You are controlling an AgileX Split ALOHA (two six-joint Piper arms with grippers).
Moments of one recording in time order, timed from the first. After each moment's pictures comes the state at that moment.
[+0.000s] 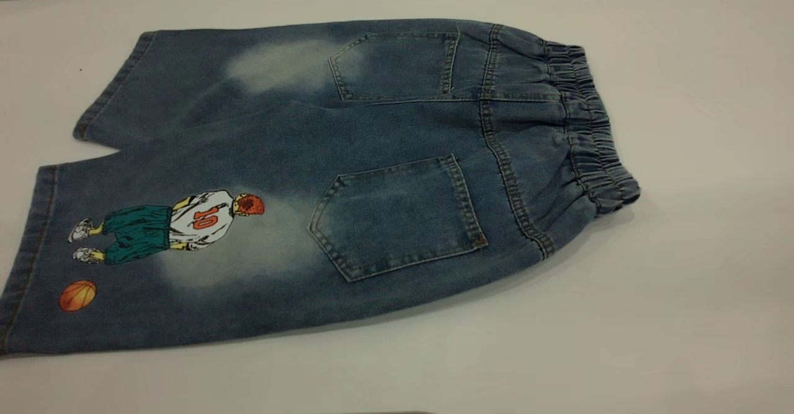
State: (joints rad) left arm 0.01 -0.02 -0.49 0.10 1.14 -0.13; right arm 0.07 -0.01 -0.47 0.05 1.13 0.11
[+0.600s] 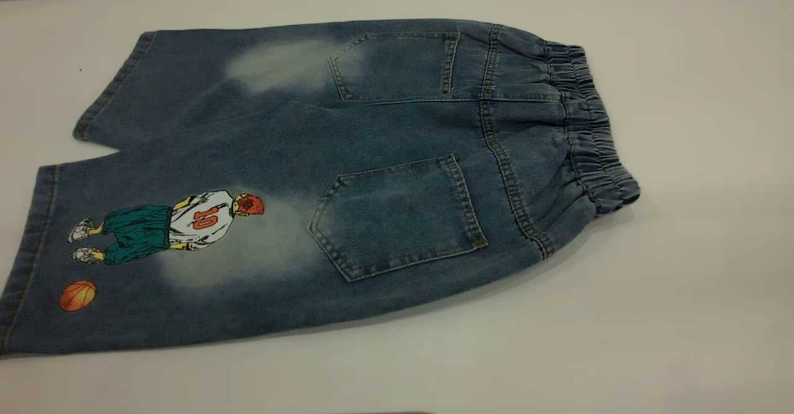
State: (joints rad) left arm 0.01 0.00 -0.51 0.10 1.11 -0.14; right arm 0.07 0.03 -0.47 0.14 1.11 0.11
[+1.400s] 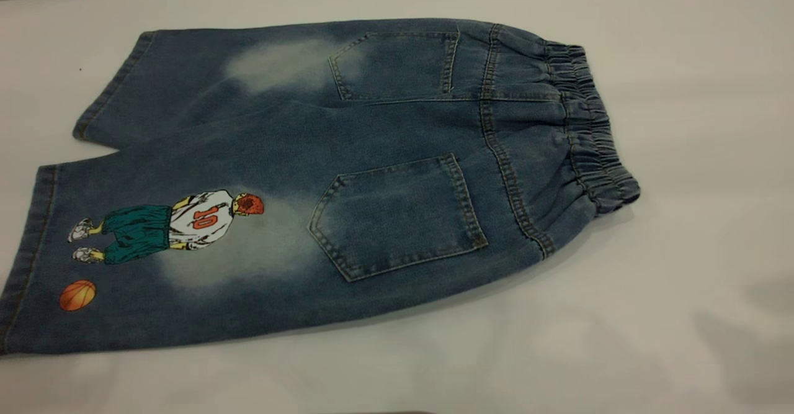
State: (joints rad) left arm 0.01 0.97 -0.67 -0.23 0.72 0.33; right arm 0.07 1.02 -0.48 0.62 0.63 -0.26
